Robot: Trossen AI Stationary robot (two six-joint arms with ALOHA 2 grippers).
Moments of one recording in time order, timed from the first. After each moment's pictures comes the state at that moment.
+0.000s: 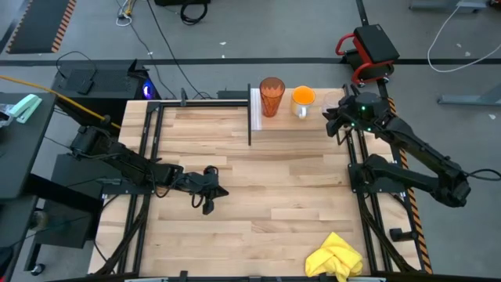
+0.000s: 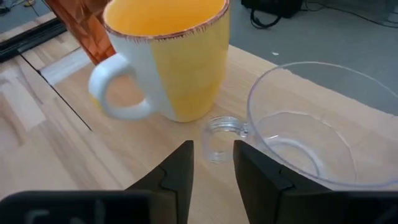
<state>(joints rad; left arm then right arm) -0.26 1.41 0.41 0.46 -0.16 -0.41 -0.84 0.65 0.67 -0.55 -0.07 0.08</state>
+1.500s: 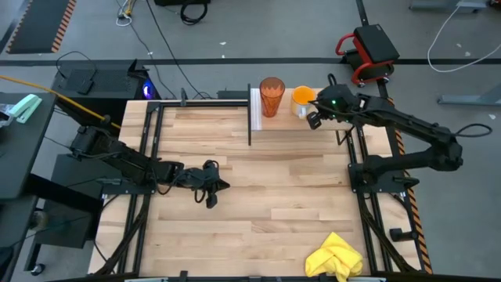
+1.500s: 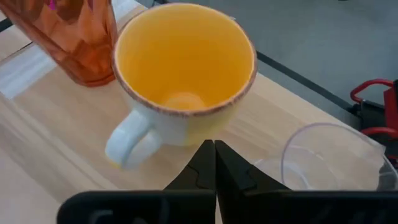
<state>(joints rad) -0.21 1.41 0.41 0.46 -0.22 -0.40 -0.50 1.05 1.07 -0.85 0.39 0.29</state>
